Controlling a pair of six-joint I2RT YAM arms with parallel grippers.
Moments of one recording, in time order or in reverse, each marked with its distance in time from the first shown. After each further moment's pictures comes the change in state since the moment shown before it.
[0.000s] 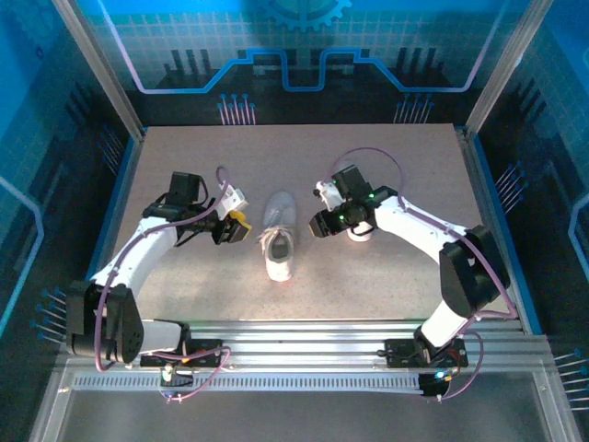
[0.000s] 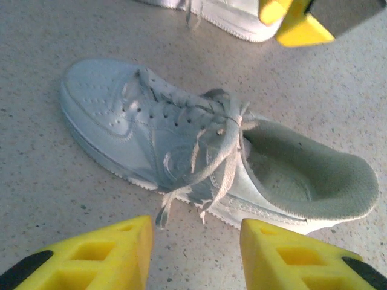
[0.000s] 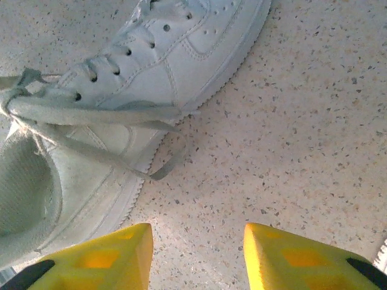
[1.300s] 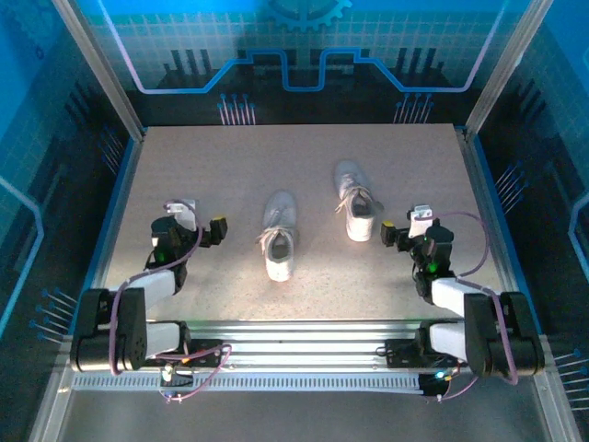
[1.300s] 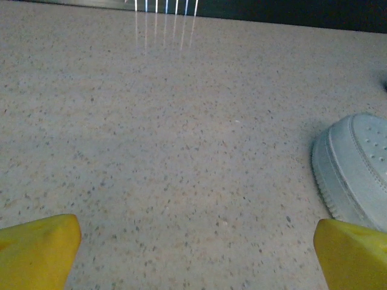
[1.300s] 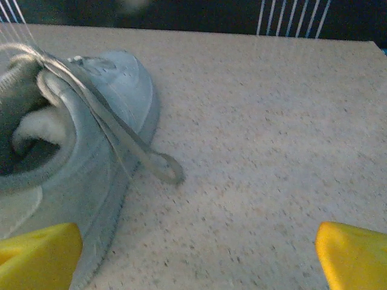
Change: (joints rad) left arm 0.166 -0.019 -0.631 1.199 -0.454 -0.684; right arm -0.537 -0.365 -0.958 1.300 0.200 -0.132
